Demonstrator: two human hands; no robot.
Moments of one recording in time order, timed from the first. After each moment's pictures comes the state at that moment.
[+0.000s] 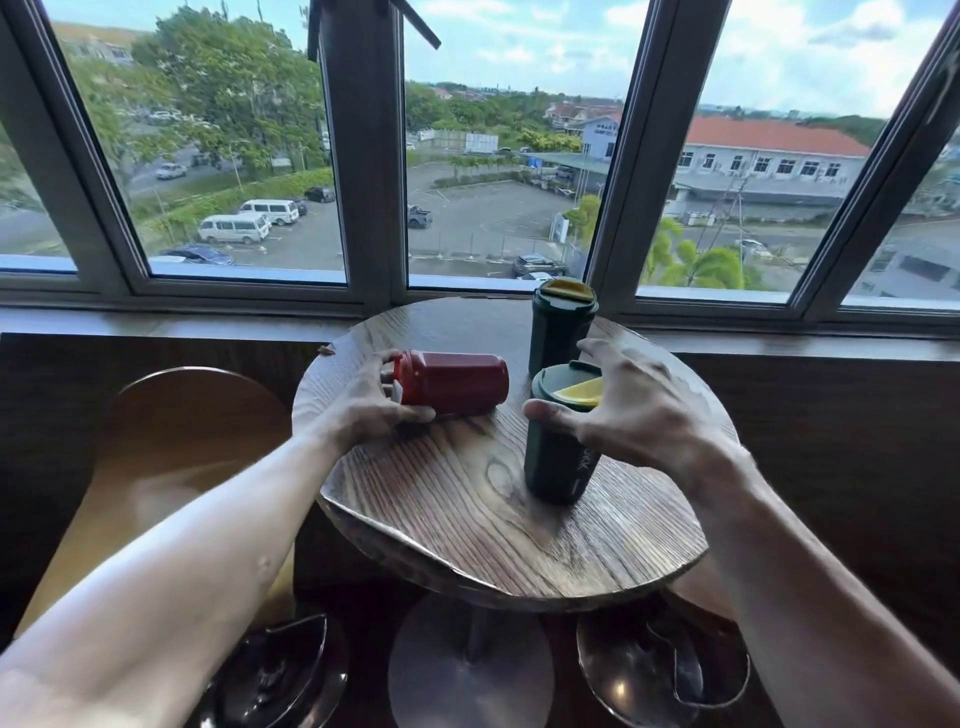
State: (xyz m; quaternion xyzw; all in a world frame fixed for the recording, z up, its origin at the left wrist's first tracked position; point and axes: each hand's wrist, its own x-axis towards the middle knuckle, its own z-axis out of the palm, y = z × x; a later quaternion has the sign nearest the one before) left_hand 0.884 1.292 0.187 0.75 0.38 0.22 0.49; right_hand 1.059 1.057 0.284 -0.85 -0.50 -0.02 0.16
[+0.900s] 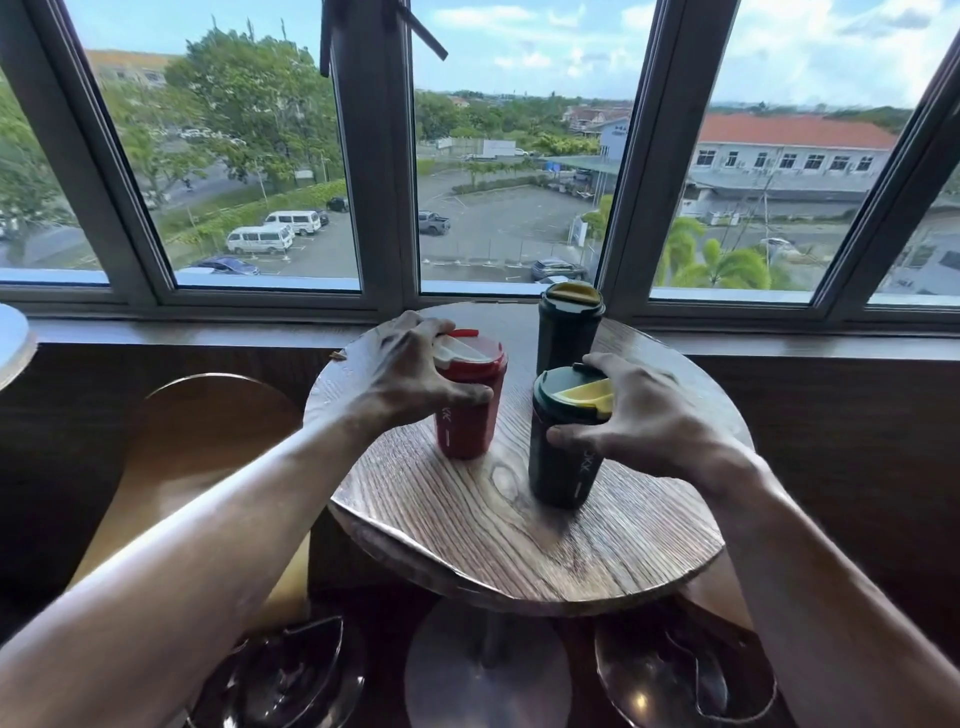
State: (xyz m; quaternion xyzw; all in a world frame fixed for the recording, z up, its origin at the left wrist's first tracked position) left_hand 0.909 1.231 0.258 0.87 0.33 0.29 0.21; right_hand 1.076 1.053 0.275 -0.80 -0.55 0.05 0.24
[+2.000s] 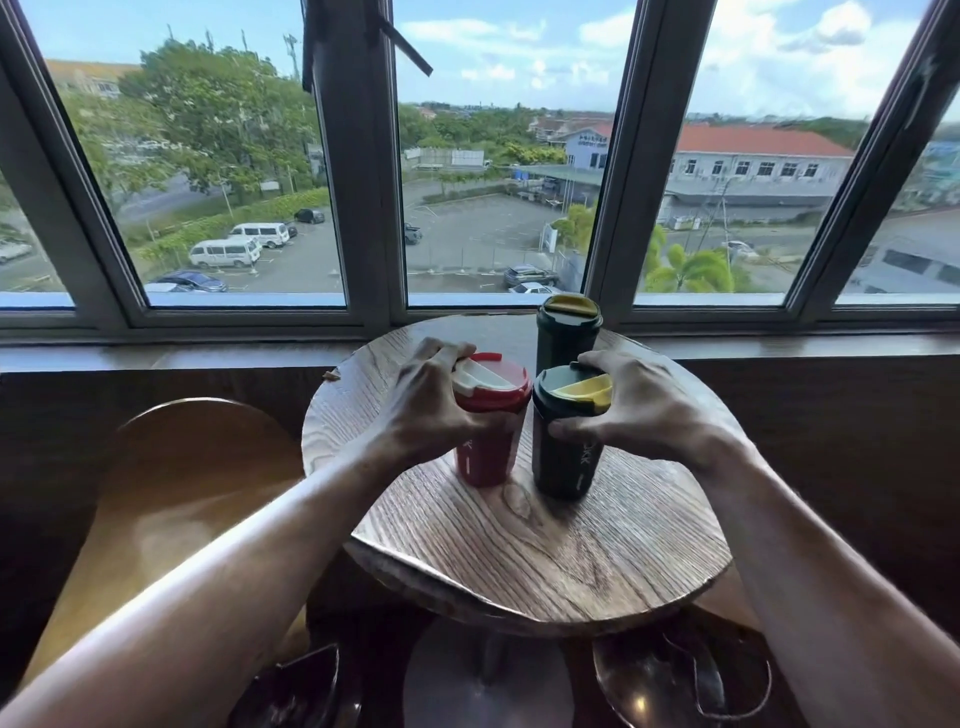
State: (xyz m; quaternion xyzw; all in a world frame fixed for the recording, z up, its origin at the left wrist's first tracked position) left_hand 0.906 1.229 0.249 0.88 0.28 0.31 0.21; right_hand 1.069 1.074 0.290 -0.81 -0.54 0.05 0.23
